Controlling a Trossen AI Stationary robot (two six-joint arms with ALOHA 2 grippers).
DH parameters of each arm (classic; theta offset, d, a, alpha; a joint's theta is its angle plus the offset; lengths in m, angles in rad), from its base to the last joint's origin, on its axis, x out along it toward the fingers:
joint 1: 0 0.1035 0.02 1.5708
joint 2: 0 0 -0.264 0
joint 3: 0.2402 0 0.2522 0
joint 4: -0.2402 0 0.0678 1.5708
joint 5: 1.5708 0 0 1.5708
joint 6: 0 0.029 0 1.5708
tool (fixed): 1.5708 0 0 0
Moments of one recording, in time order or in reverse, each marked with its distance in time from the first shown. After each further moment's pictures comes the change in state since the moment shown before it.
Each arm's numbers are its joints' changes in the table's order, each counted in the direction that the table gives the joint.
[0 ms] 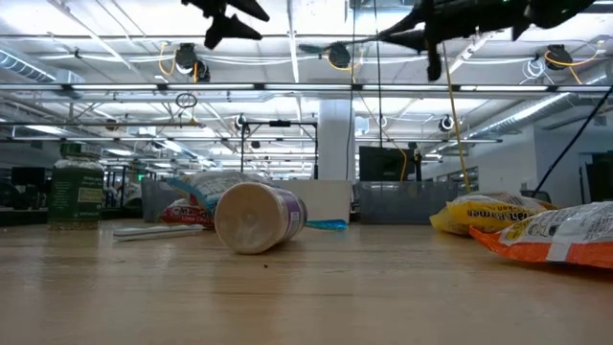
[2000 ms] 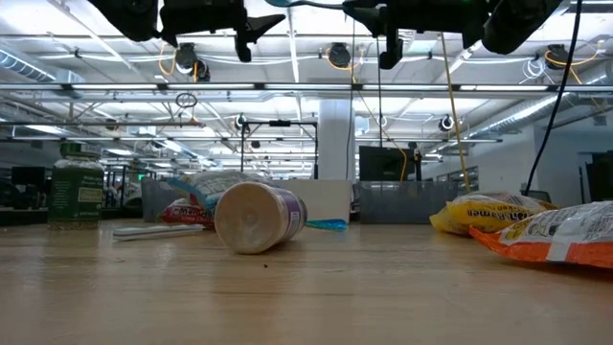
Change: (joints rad) left arm -0.041 -0.059 -0.448 1.251 -0.061 -0.388; right arm 0.312 -0.421 0.001 0.745 0.273 -0.151
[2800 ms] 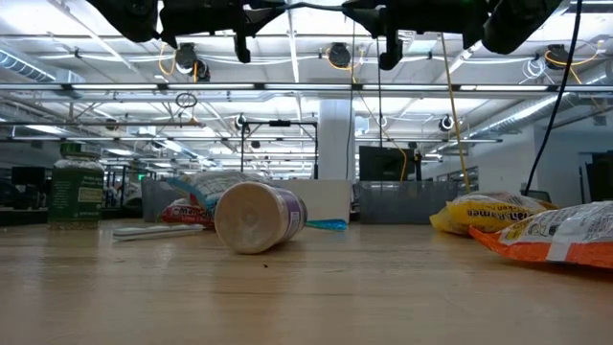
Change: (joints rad) left arm 0.014 0.000 0.000 -0.009 0.030 0.022; right arm 0.000 0.000 0.000 -0.015 -0.004 -0.006
